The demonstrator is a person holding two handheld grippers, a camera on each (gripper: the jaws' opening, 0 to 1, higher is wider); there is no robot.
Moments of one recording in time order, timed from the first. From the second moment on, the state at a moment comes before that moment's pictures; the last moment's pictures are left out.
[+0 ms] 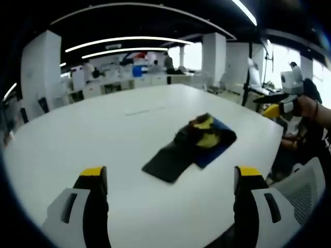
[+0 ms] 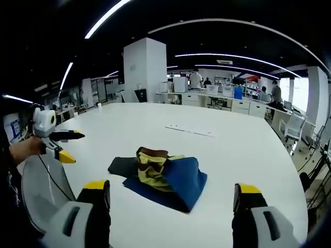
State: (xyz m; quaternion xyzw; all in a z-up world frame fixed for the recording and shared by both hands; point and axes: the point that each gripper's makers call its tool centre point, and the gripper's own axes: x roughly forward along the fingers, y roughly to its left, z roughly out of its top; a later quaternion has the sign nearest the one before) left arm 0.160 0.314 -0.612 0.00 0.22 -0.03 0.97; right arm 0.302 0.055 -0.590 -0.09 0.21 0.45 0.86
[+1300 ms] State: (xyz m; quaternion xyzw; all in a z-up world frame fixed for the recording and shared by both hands) left arm 0.167 0.314 -0.609 0.01 0.22 -0.04 0.97; right arm 0.301 0.058 -0.584 -0.09 0.21 0.45 0.87
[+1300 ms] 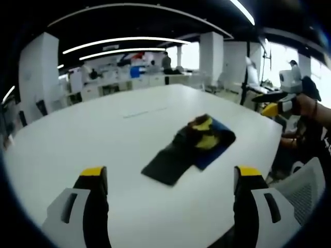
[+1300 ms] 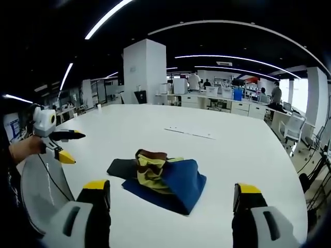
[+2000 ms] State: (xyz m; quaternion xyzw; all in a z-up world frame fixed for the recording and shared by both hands) left arm 0.189 0.303 -0.610 0.01 0.20 -0.08 0.98; right arm 0.302 0.089 -0.598 -0.10 0.21 0.49 0.84
